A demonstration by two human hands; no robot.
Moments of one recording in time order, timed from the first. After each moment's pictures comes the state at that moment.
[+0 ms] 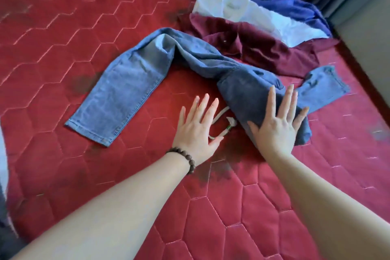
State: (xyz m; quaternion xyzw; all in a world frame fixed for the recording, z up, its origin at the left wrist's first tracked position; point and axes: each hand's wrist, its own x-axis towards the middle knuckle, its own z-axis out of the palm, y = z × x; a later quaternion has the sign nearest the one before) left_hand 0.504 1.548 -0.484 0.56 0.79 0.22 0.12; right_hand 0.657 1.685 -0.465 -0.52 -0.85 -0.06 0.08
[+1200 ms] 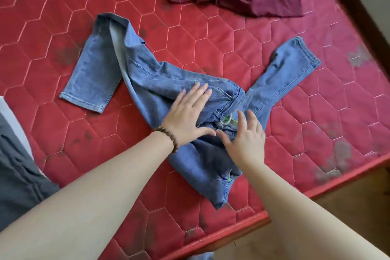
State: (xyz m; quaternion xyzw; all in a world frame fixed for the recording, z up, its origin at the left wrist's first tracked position) left_hand 0.556 1.481 -0.464 0.67 0.70 0.16 0.18; right_hand 0.749 1.521 -0.479 -0.59 -0.80 0.15 -0.02
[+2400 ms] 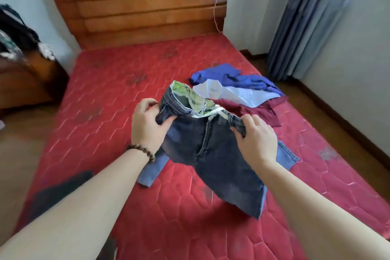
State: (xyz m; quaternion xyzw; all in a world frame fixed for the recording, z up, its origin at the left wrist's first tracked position) left_hand 0.446 1.440 -0.145 0.47 0.78 0.41 -0.11; right_hand 0.679 1.569 -0.158 -0.42 -0.85 0.01 0.32
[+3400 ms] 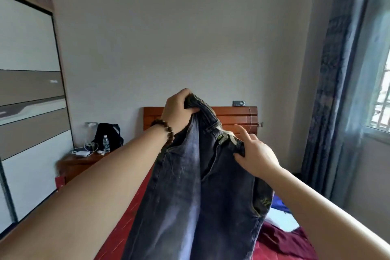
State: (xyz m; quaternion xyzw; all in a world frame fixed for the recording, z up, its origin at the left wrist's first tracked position) left_hand 0.466 1.297 0.320 0.52 0.66 0.49 -0.22; right_hand 0.638 1.461 0.225 -0.26 -0.92 0.00 0.29
